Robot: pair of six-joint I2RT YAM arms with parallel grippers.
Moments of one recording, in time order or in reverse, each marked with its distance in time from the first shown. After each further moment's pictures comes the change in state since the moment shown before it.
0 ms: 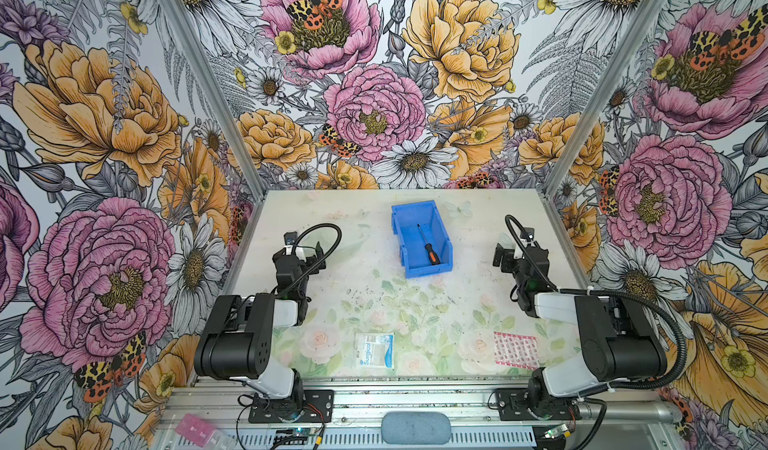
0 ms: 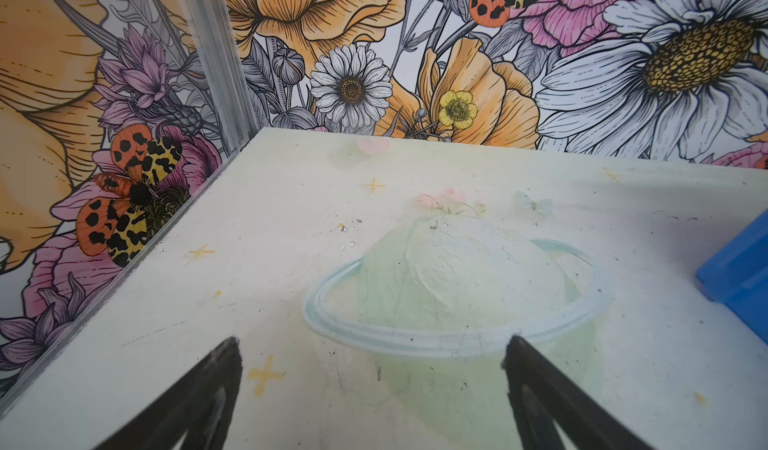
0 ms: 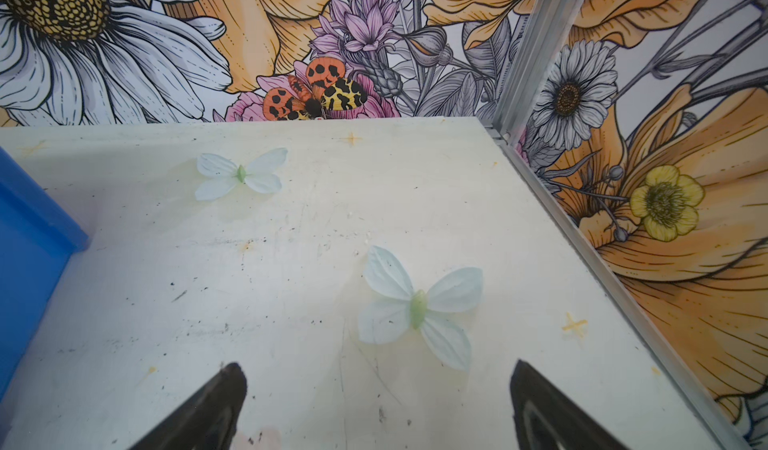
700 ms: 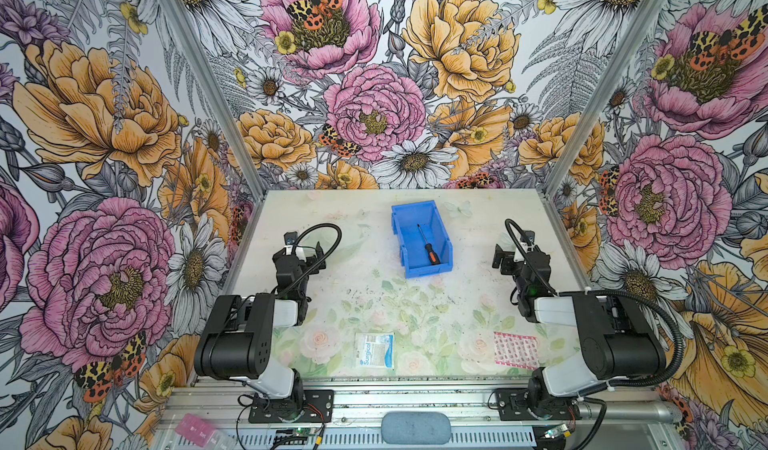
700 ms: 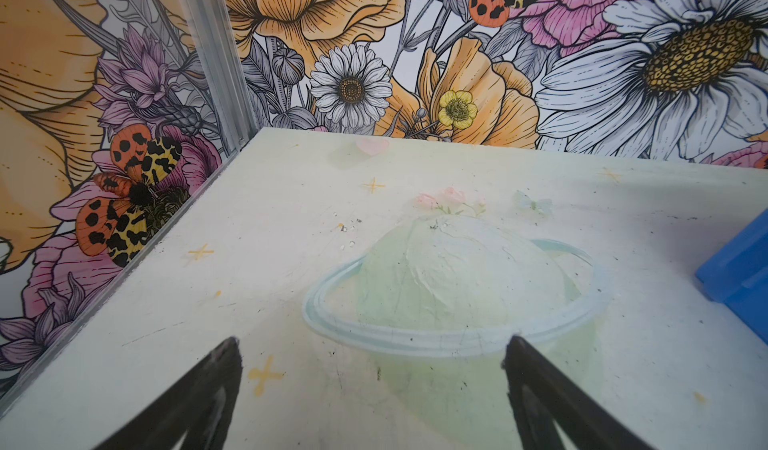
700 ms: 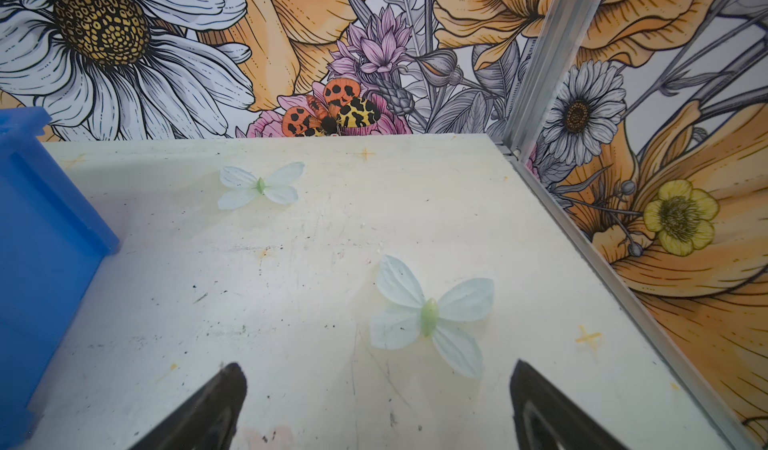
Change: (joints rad) left arm -0.002 0.000 0.000 0.000 0.000 0.000; right arm -0.005 0.008 -0.031 0.097 -0.032 -0.005
